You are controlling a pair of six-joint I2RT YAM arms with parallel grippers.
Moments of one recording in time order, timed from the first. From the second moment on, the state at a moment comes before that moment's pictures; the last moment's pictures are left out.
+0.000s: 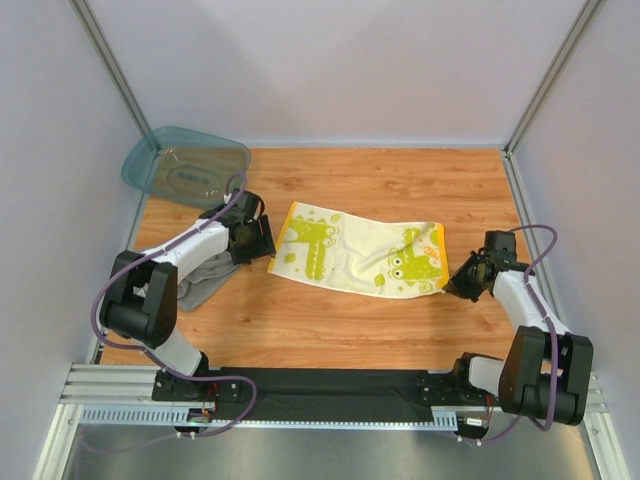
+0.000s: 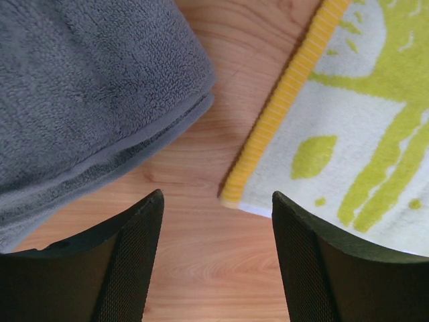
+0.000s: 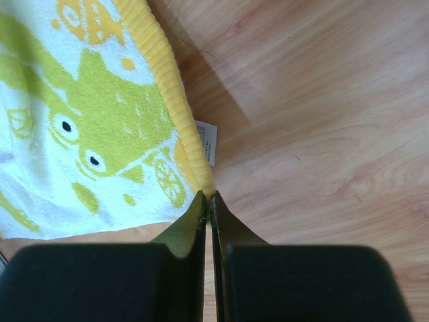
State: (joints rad) left arm -0.34 1.62 1.02 -0.54 -0.03 -0.60; right arm -0.19 1.19 0.62 -0.55 -0.20 0.61
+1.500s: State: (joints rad) left arm -0.52 1.65 0.95 -0.50 -0.20 -0.74; right arm -0.21 1.17 0.61 -0.59 -0.26 0.60
